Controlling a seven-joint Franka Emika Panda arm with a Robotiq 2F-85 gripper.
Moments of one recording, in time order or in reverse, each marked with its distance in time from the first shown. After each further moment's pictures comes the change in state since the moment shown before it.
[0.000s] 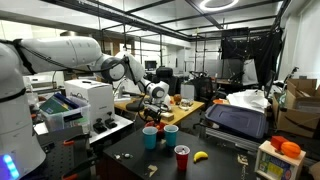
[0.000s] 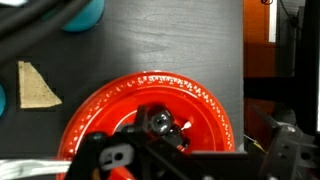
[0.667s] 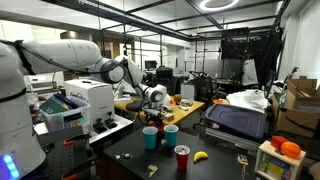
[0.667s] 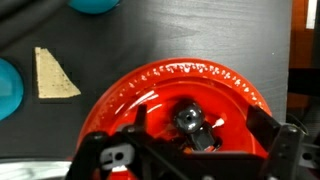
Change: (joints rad) arm 0.046 0.047 -0.067 0.013 -0.039 0.108 0.042
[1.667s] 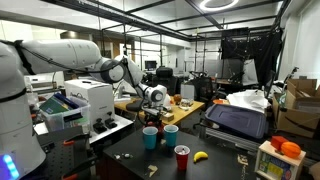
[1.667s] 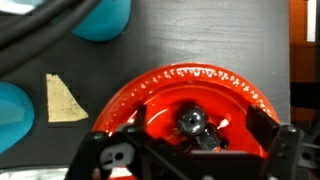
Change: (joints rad) arm 0.005 -0.007 -0.018 0.000 0.003 -0.084 0.022
